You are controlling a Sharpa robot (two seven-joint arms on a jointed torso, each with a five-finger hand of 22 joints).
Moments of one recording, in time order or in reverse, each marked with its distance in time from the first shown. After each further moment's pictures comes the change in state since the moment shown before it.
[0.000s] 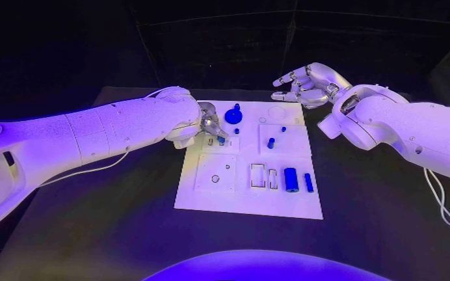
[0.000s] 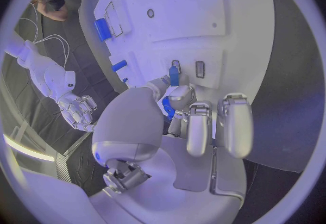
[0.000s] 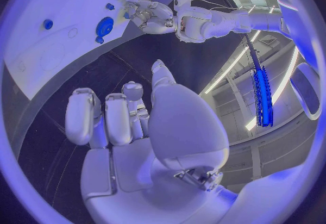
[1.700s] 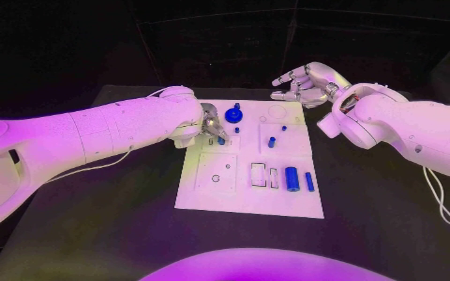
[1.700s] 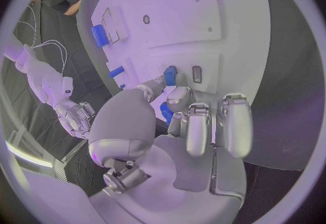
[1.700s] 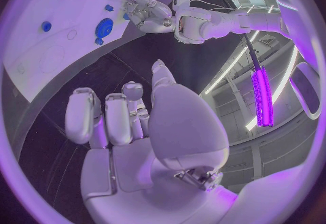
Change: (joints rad) left arm -0.003 0.015 -0.002 -0.010 -0.018 0.046 -0.025; left_hand -0.147 -0.055 0.083 -0.086 -0.001 0.047 -0.025 0.052 0.047 0.020 -0.020 0.014 0.006 0.000 -0.007 0.000 0.000 0.000 0.000 -0.007 0.000 0.000; right arm 0.000 0.006 0.000 -0.002 0.000 0.011 0.000; right_hand 0.000 0.000 -0.003 0.003 -0.005 0.000 0.000 0.000 0.000 0.000 0.000 0.000 -0.008 0.000 0.000 0.000 -0.005 0.015 -0.007 0.000 -0.004 -0.011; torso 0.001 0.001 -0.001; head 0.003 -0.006
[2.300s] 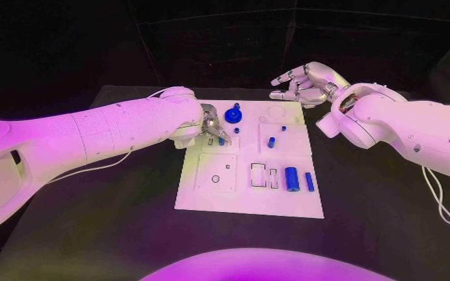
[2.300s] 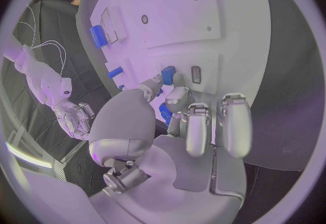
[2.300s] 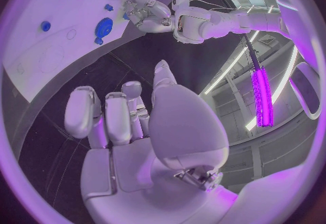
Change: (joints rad) left arm -0.002 0.009 -0.001 -0.012 -0.001 0.003 -0.002; left_hand -0.081 -0.009 -0.133 0.067 -0.004 0.009 -0.005 0.023 0.021 0.003 -0.004 0.009 0.000 0.004 -0.003 0.000 0.000 0.000 0.000 -0.007 0.000 0.000; right arm 0.000 0.001 0.000 -0.001 0.000 0.000 0.003; right_hand -0.027 0.002 -0.054 0.040 -0.117 -0.013 0.006 0.015 0.000 -0.048 0.004 -0.036 -0.044 0.000 0.000 -0.043 -0.041 0.001 -0.042 0.006 -0.042 -0.052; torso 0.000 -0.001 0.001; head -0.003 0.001
